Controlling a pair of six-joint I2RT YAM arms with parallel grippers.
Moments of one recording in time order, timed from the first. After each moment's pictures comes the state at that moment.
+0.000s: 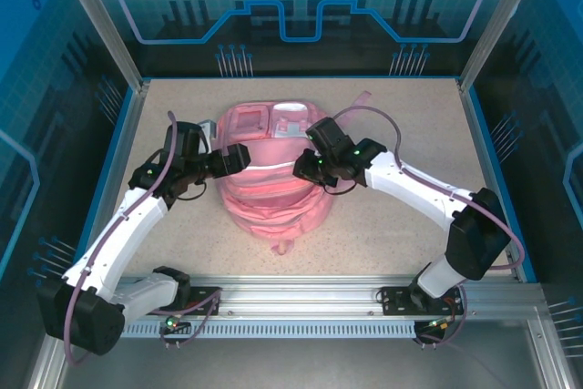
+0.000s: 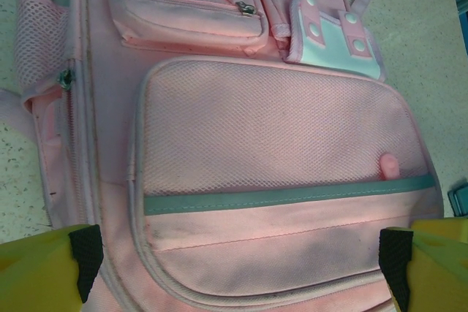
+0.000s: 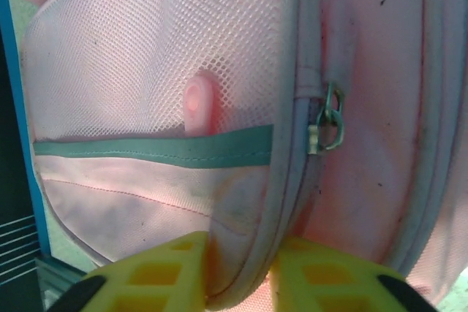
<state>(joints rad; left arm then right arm) -0.24 1.08 0.97 -0.64 0.18 -0.53 0.72 1.56 1.27 -0.65 -0.11 0.98</state>
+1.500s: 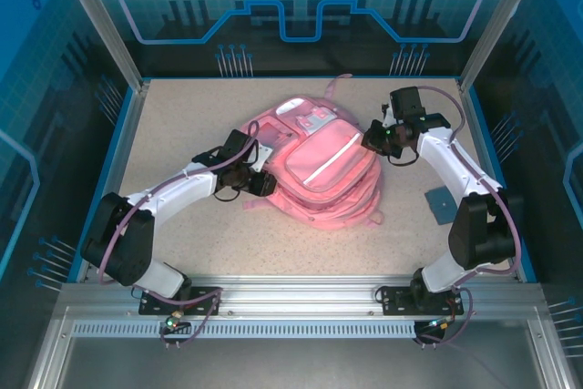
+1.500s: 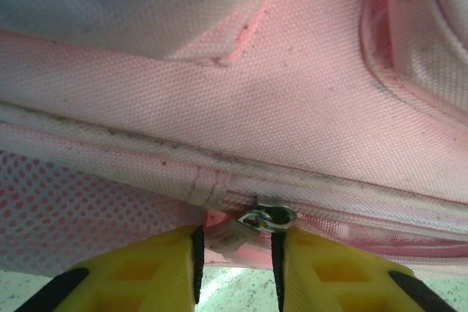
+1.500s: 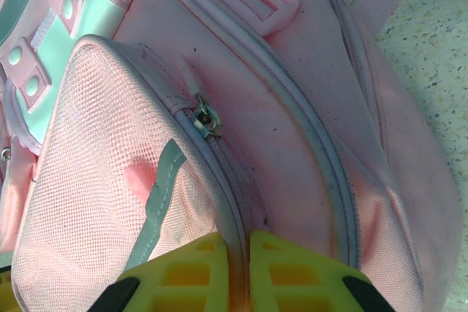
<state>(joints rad) -0.44 1.50 0.95 -0.49 0.28 -0.13 0.16 1.57 1.29 -0.75 -0.30 0.55</state>
